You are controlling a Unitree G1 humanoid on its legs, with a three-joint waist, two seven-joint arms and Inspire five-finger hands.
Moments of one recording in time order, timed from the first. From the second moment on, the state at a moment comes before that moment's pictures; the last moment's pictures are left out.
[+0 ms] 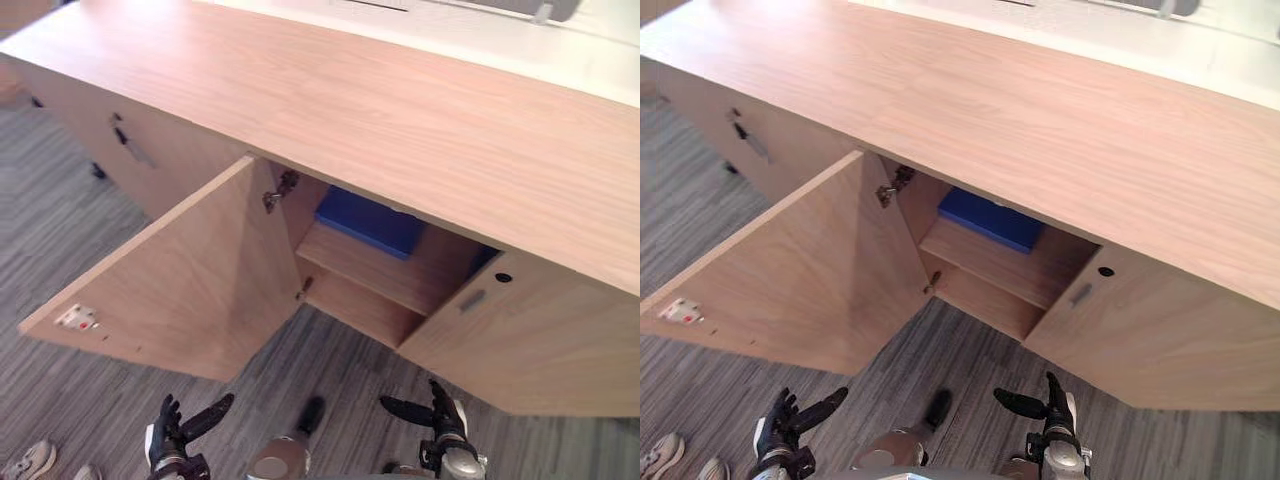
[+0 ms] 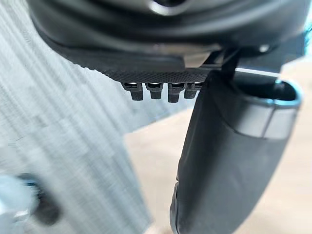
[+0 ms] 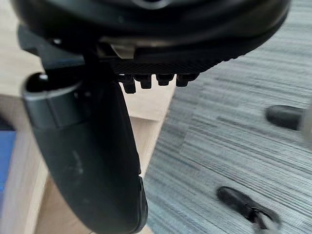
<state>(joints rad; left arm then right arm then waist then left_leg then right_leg) 0.29 0.12 0.32 0.56 -0.28 -0.18 0.10 0.12 -0.04 -0.12 0.79 0.05 -0.11 -0.16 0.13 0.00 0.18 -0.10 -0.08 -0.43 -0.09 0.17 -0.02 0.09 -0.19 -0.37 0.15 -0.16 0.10</state>
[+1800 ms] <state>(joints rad) -0.09 0.22 -0.15 0.49 -0.04 -0.14 0.18 0.16 -0.05 -0.10 0.80 0.04 -0.11 -0.15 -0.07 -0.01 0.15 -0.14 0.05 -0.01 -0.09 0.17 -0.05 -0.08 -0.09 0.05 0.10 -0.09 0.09</state>
